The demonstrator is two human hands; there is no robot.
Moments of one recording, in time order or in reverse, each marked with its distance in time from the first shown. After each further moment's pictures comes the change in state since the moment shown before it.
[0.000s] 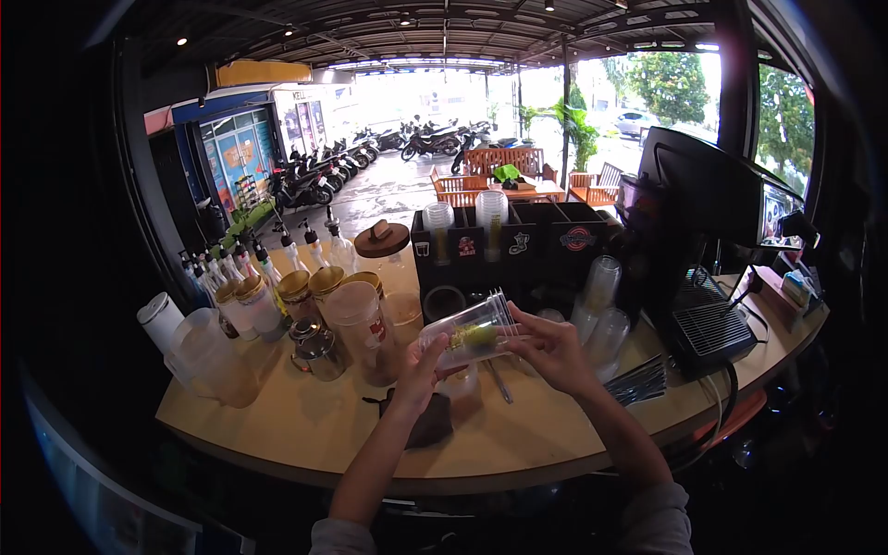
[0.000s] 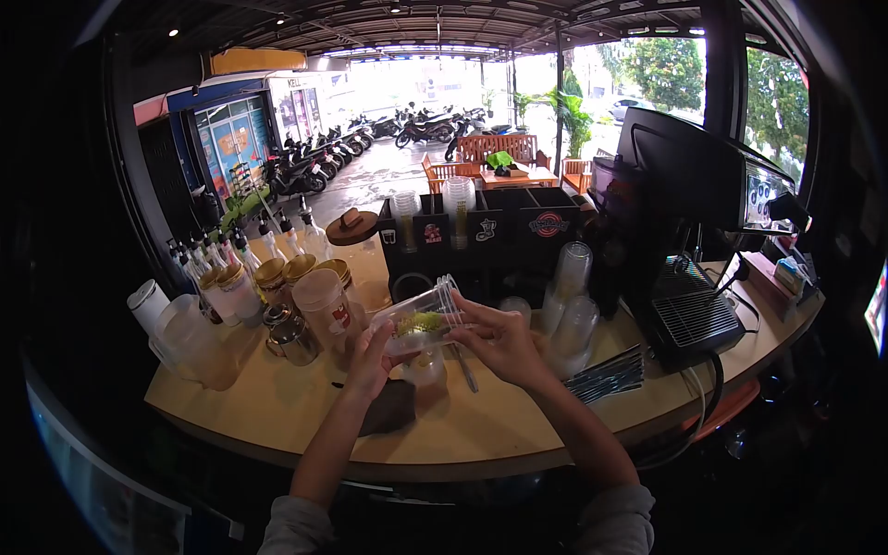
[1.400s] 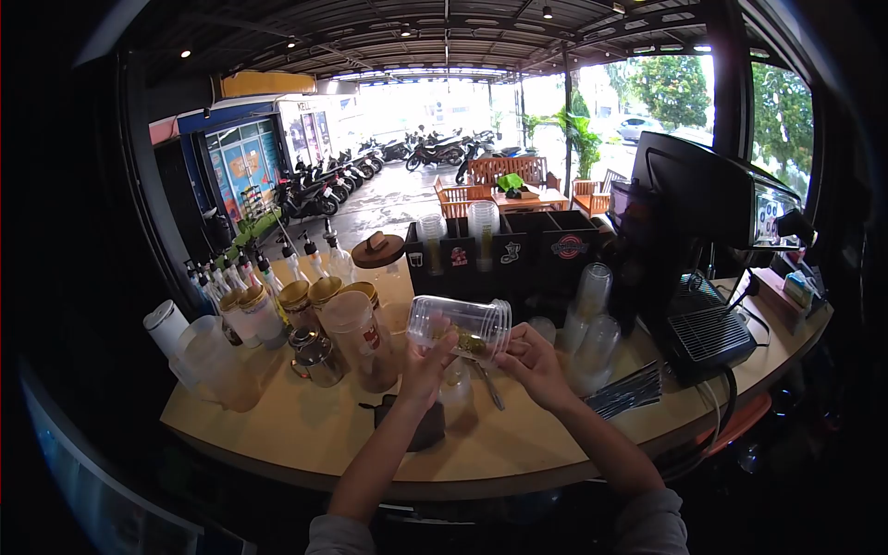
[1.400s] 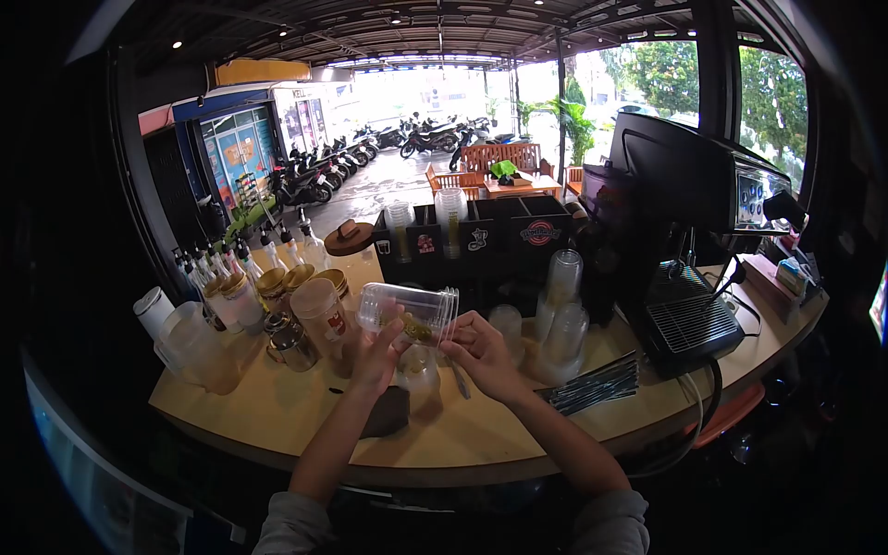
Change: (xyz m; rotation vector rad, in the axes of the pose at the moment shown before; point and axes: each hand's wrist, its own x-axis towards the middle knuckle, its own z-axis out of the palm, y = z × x) left_hand 0.010 0.006 0.041 -0.175 0.136 0.150; right_hand -0.012 0.027 0.006 0.405 0.025 0.024
